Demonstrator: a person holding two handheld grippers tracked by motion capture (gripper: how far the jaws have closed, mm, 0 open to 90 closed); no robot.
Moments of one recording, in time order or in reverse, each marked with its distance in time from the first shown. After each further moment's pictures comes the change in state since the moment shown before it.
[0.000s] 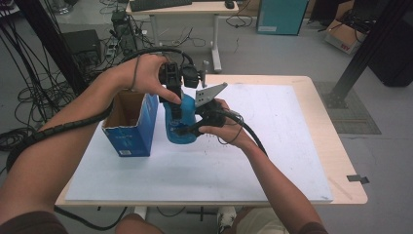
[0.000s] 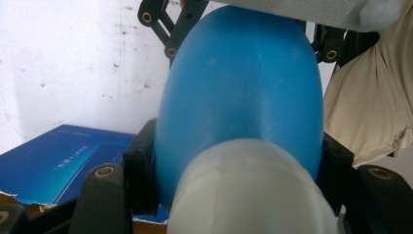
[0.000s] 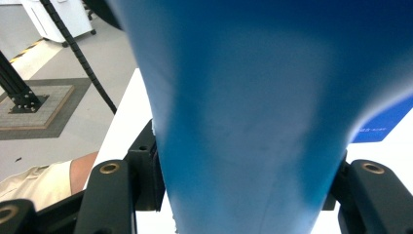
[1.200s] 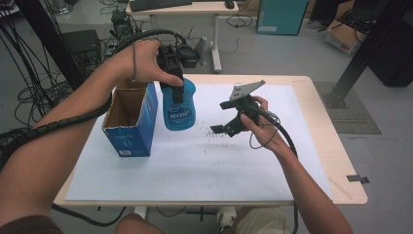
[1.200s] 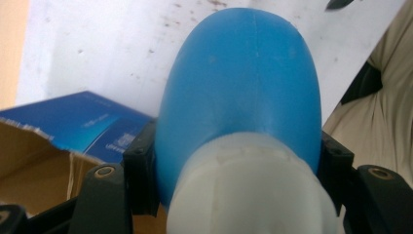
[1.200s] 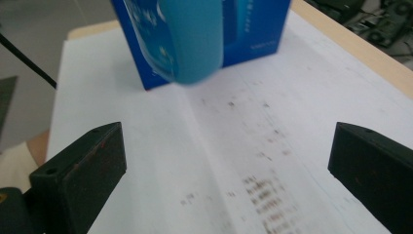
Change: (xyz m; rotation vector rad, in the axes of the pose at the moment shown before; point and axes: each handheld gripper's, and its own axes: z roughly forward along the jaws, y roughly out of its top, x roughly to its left) left arm 0.015 -0.009 -0.041 -0.062 0.047 -0.326; right arm 0.004 -0.028 -0.095 0.124 -0.295 0.169
